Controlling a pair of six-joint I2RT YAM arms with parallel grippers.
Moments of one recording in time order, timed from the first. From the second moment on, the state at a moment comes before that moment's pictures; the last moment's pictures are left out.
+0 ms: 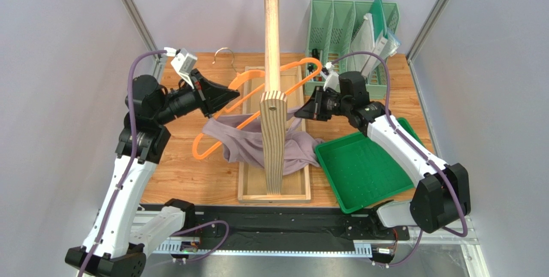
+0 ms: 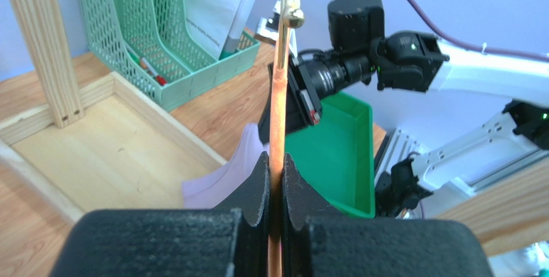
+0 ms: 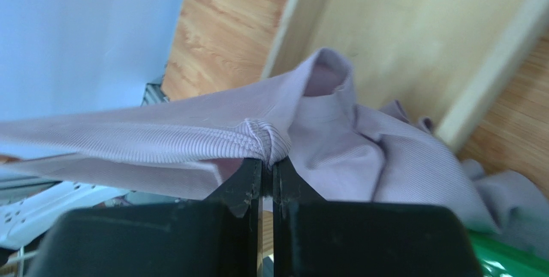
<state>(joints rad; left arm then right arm) -0.24 0.92 1.20 -0.26 0.76 -0.35 0.40 1.37 1.09 -0.29 -0.56 0.57</state>
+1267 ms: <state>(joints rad) -0.22 1.26 1.03 1.12 0.22 -0.69 0.54 1.28 0.94 -0.14 -0.55 0.58</state>
